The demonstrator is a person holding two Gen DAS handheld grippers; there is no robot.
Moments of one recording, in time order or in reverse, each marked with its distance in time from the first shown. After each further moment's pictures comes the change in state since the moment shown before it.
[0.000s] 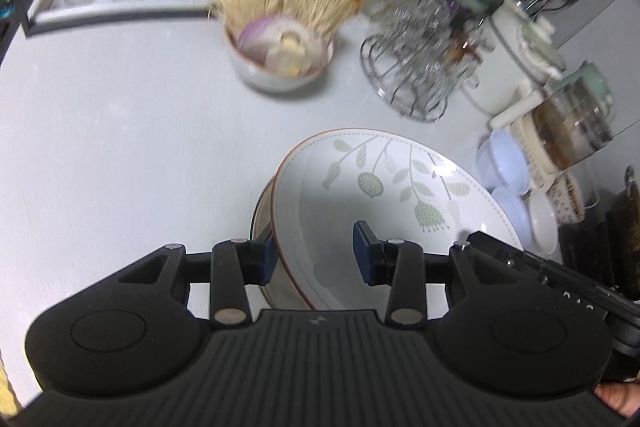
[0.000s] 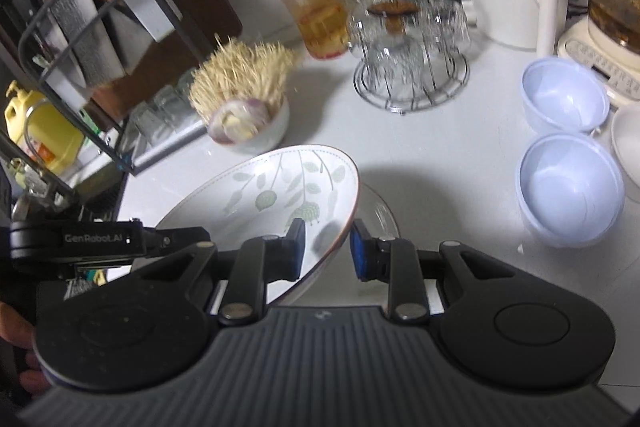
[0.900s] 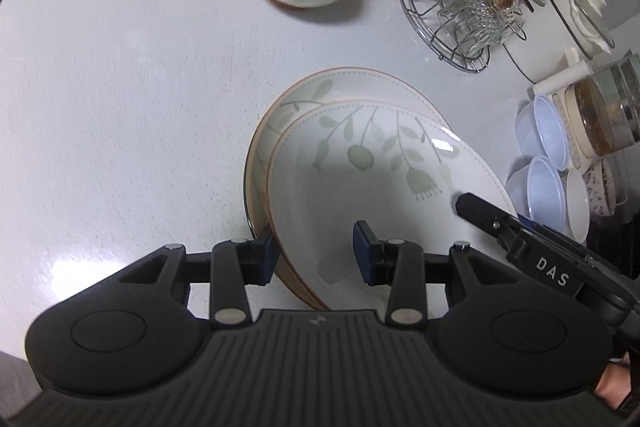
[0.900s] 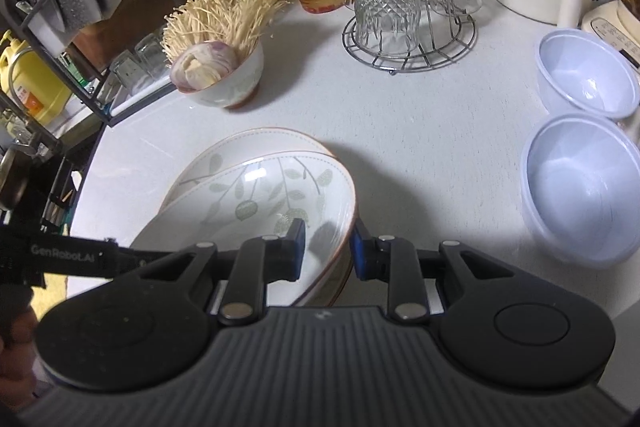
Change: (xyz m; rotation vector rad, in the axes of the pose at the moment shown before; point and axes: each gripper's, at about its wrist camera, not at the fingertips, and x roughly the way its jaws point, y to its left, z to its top) left arm 0.043 -0.004 -0.026 -0.113 0.129 0.066; right arm 0.048 -0.033 -0.006 -0.101 0.087 0.009
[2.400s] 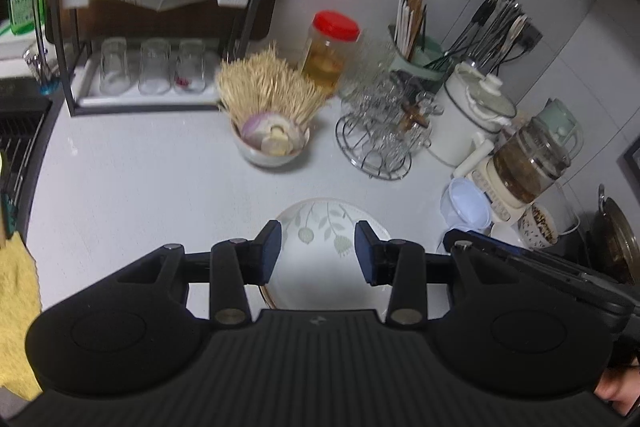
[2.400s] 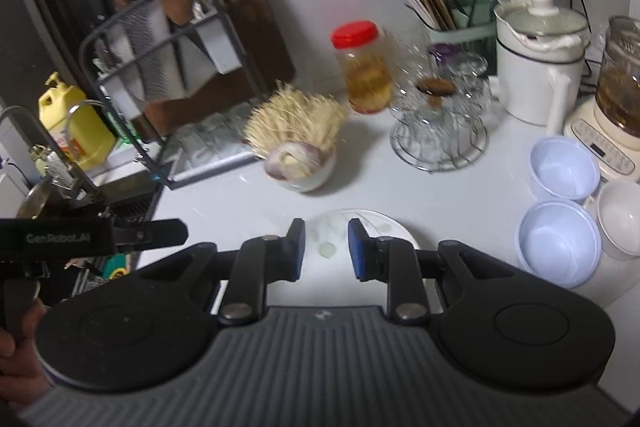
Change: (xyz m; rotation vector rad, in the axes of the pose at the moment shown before) left arm -0.179 -0.006 -0.026 0.185 -0.398 -0.087; right arm -0.120 0.088 0.013 -0.042 -0.226 0.006
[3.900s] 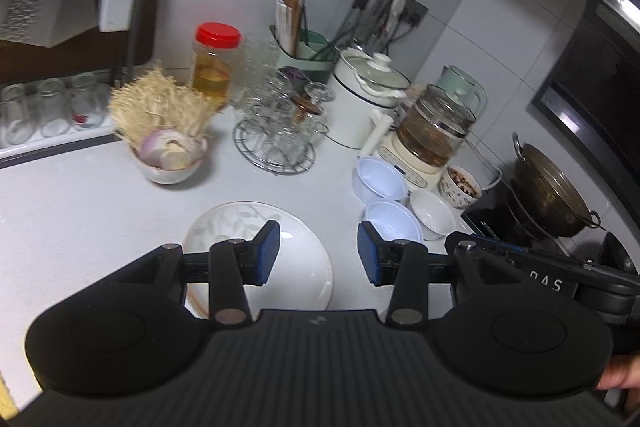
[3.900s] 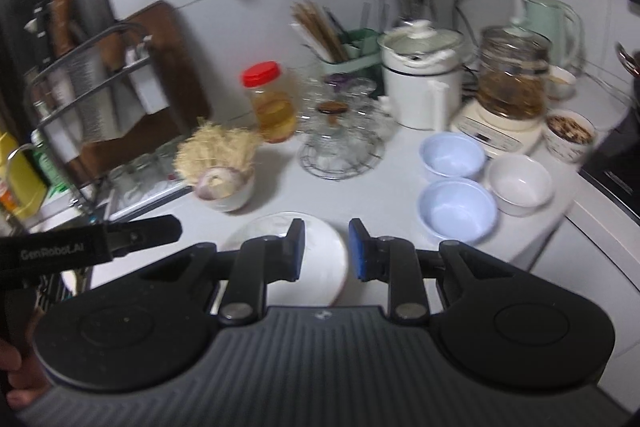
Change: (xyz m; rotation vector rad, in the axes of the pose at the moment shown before) left arm 0.007 -0.024 -0.029 0.217 -0.011 -0.281; right arm -0.068 0.006 -0.047 0.135 -0.141 -0.316
